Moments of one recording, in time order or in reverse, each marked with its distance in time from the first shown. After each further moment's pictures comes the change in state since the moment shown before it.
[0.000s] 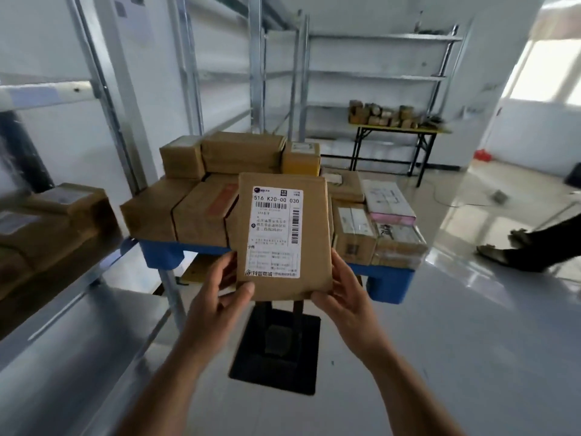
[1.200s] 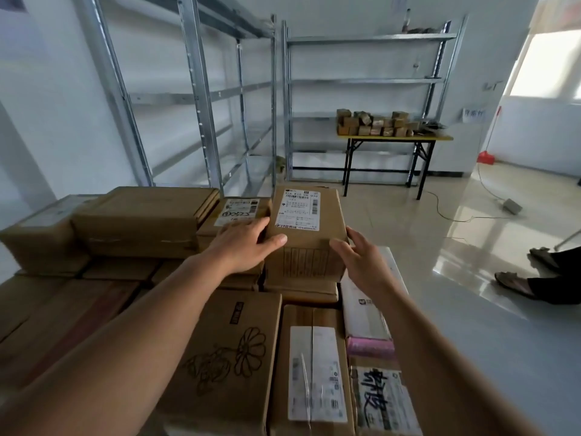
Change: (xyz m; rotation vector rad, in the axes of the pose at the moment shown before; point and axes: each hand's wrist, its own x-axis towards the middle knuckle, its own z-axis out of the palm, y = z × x) left_hand 0.466 0.011 0.194 0.939 -0.337 0.099; right_hand 0.393 0.055 -0.237 -0.290 0.161 0.047
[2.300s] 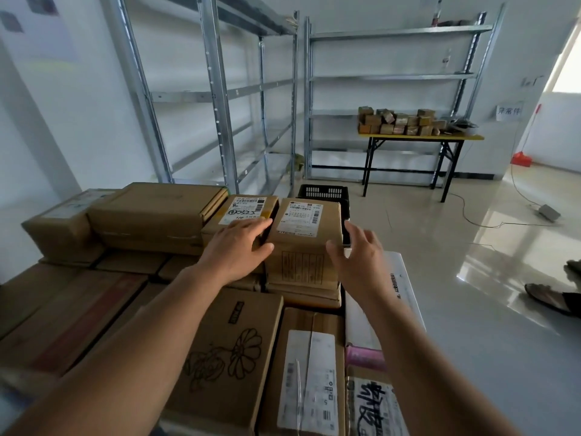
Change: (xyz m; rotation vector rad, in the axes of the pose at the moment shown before) left_hand -0.011 0.003 0.005 0.012 0.168 0.012; right_hand 0.015 0.005 0.009 -0.487 0.189 -0.084
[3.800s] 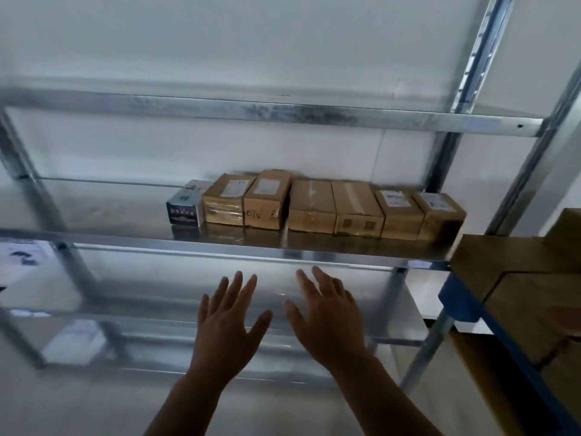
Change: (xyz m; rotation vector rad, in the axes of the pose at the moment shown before) left_hand -0.679 -0.037 -0.090 0.339 0.564 -1.439; right_hand -0.498 -0.356 0.137 0.251 -0.826 -1.374
